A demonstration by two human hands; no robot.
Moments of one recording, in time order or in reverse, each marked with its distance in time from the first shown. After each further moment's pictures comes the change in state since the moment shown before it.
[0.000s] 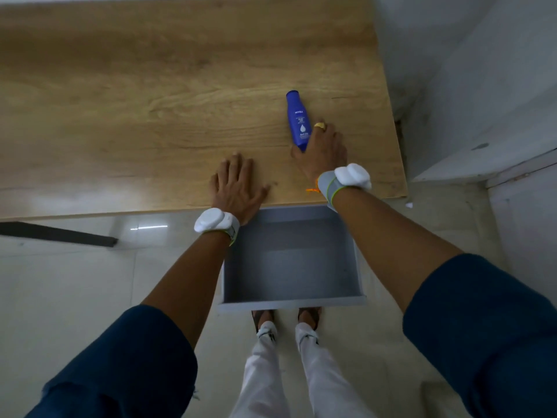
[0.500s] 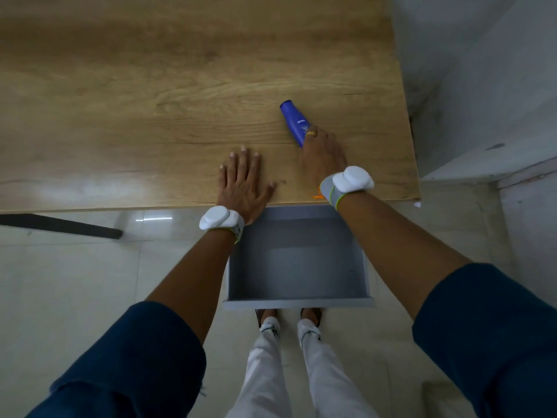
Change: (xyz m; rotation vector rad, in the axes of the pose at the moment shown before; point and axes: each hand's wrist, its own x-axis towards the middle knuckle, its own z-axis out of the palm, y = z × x) left_hand 0.000 -0.006 0.007 0.078 -0.025 0.051; right_hand 0.001 -0.010 0.021 -0.163 -0.058 -0.159
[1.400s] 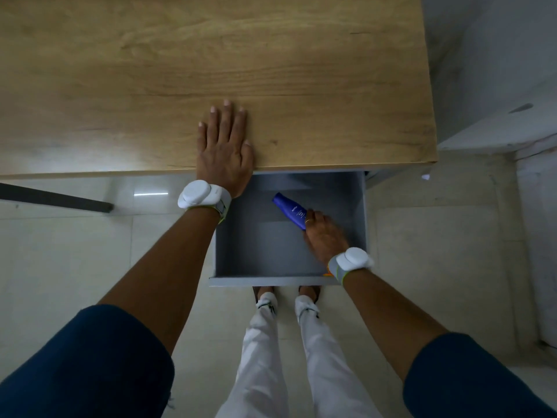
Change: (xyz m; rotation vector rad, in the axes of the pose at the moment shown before) left_hand -0.001 -0.002 0.021 0.026 0.221 0.002; right_hand -0.171 0.070 0.156 -0.051 -0.408 -0.176
